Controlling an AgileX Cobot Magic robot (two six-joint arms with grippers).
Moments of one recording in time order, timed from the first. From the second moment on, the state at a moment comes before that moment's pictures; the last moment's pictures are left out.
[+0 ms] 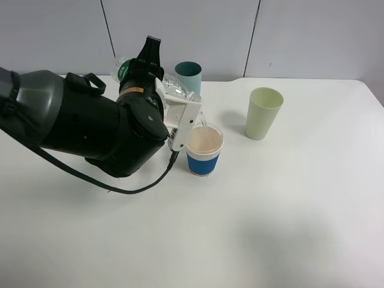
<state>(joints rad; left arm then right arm) -0.98 1.87 -0.93 -1.42 -1.17 2.68 -0.12 0.00 -0.50 0.07 1.07 -0.15</state>
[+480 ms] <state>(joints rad) -0.98 1.87 -0.93 -1.35 -1.20 2.69 -0.12 0.00 -0.50 0.07 1.07 -0.15</state>
